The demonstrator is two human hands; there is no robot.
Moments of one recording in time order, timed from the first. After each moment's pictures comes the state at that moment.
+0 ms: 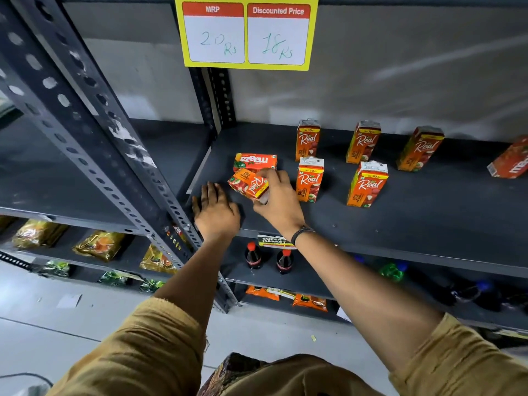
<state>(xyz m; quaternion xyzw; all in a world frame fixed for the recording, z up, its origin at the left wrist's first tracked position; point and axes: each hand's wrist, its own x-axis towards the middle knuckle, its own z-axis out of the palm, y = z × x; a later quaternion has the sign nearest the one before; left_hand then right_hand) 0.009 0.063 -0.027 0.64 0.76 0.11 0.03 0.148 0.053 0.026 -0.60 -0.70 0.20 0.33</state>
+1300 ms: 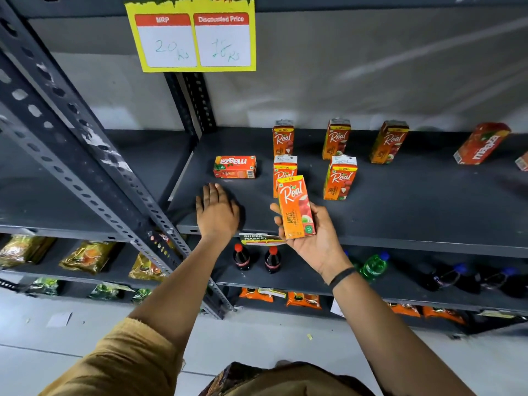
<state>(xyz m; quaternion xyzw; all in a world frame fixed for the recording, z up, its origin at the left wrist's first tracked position) 0.044 0.054 -0.013 0.68 0.73 0.08 0.05 0.236 -0.025 0.014 -0.33 -0.16 0.76 0.53</state>
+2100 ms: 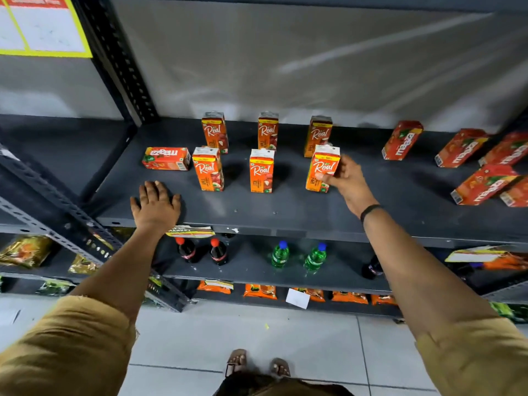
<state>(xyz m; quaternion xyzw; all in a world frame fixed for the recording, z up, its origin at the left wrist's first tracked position) 0.083 0.052 -0.023 0.63 0.77 0.01 0.10 0.473 0.019 0.037 -0.58 -0.48 0.43 0.49</state>
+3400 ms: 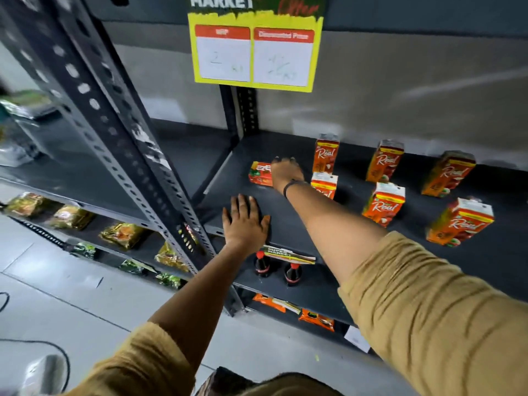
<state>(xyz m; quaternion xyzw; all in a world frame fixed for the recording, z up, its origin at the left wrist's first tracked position) 0.047 0.052 -0.020 0.66 0.74 0.02 0.11 0.140 0.157 0.047 -0.63 -0.77 0.10 0.01</state>
